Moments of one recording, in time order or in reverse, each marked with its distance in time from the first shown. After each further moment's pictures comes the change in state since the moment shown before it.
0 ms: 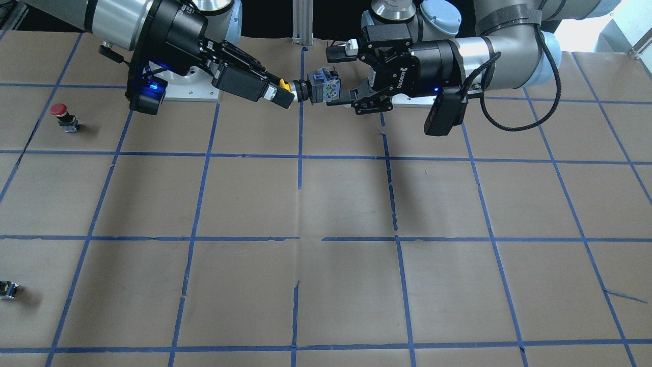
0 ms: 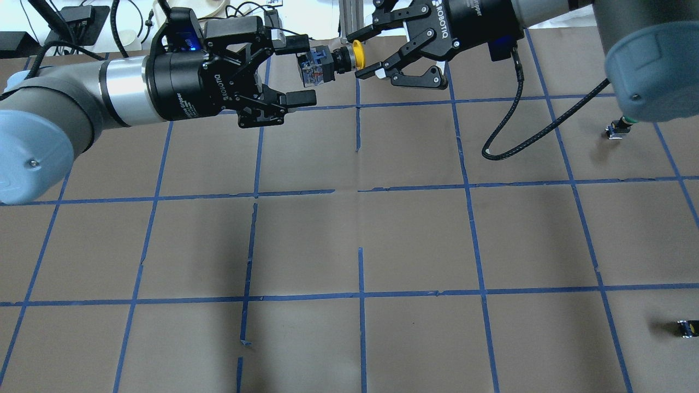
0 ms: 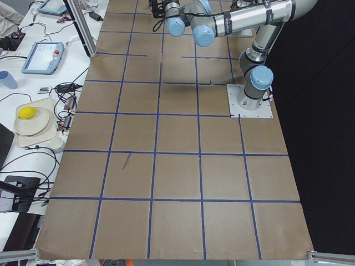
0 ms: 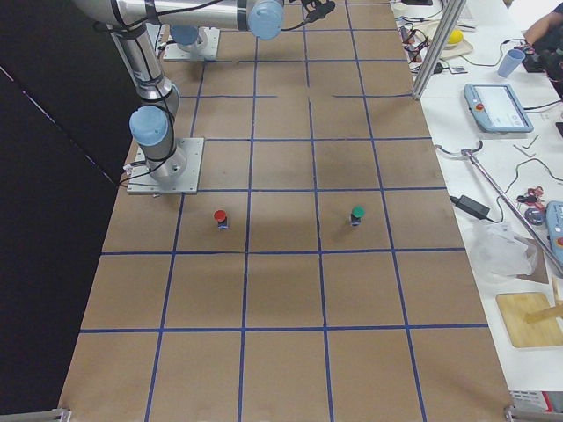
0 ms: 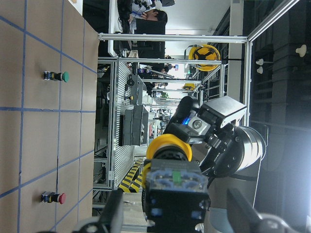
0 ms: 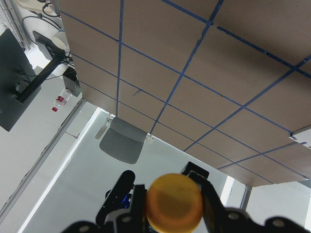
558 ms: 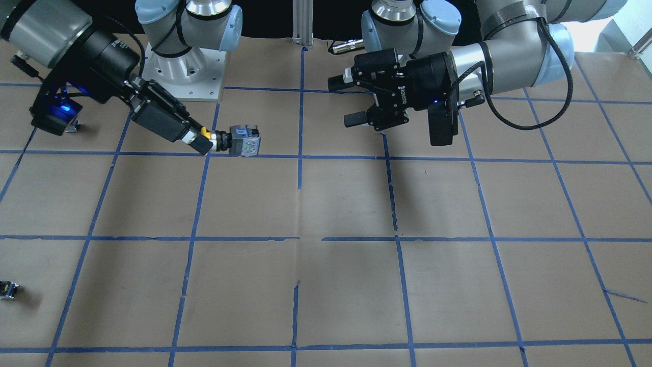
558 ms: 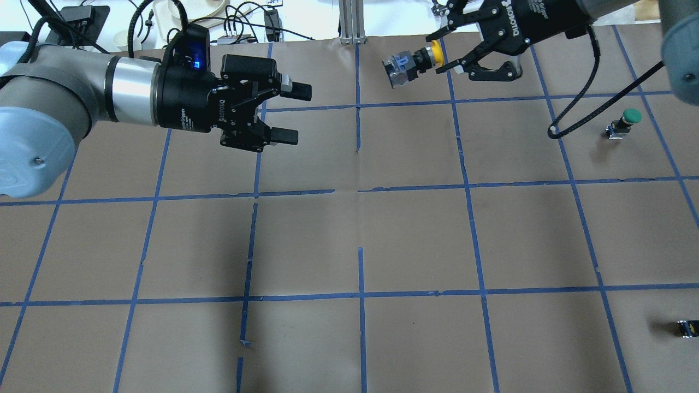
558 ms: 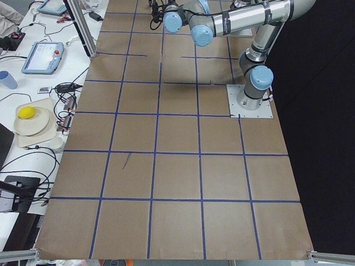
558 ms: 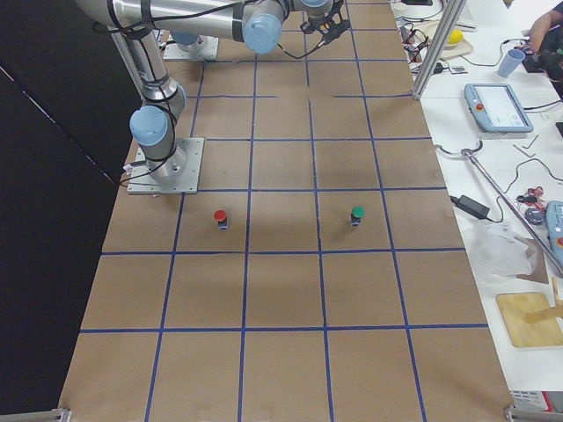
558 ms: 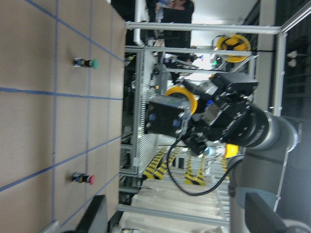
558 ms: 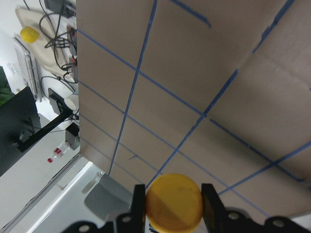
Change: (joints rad) left arm 0.004 -0.027 0.020 0.217 0.439 -0.144; right arm -0.137 -0.002 0.003 0.011 -0.297 -0.296
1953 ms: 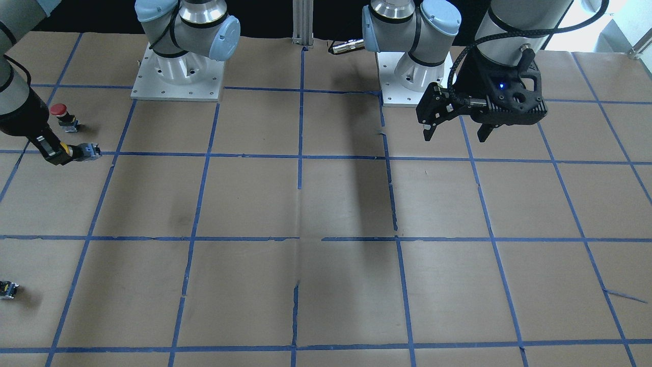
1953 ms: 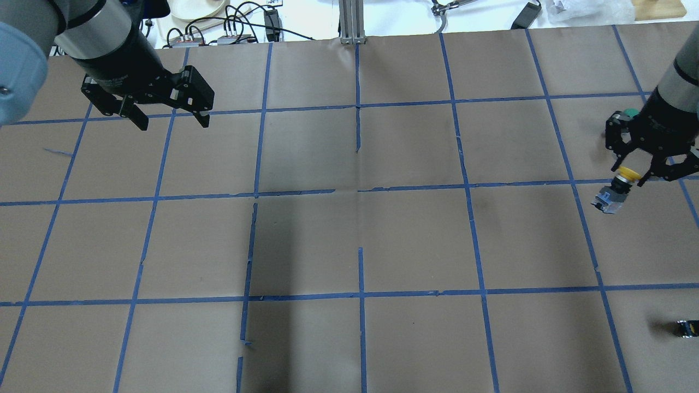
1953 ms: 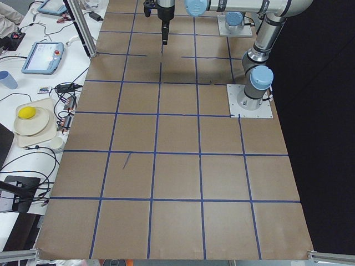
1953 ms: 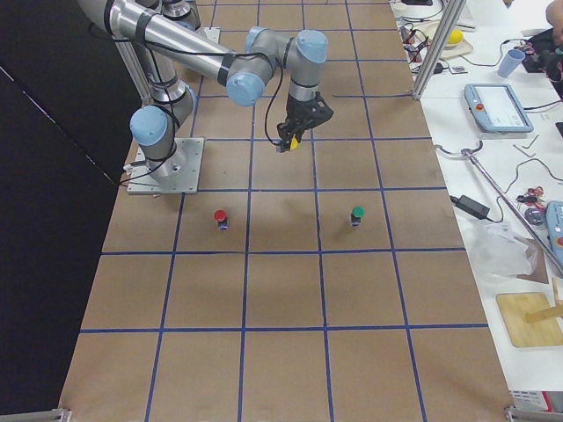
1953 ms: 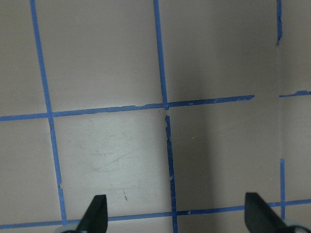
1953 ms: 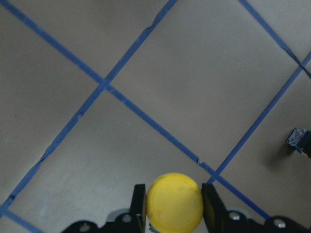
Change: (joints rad) left arm -0.119 -0.037 0.297 0.049 1.077 -0.252; right arm -0.236 -0.002 0.250 -0.090 -0.911 -0.377
